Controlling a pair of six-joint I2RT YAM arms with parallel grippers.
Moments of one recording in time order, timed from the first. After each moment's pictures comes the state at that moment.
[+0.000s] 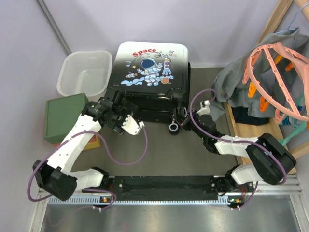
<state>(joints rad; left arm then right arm) -0.44 1.23 1.19 -1.01 -0.01 1.79 0.64 1.37 0.41 0.75 0.05 1.08</state>
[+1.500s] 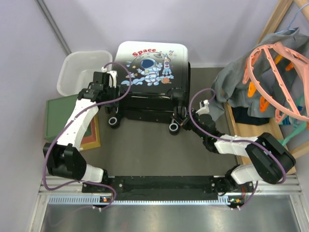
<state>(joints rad) -0.18 1.42 1.32 -0.76 -0.07 -0.04 0.64 1.39 0.42 0.75 0.03 1.07</state>
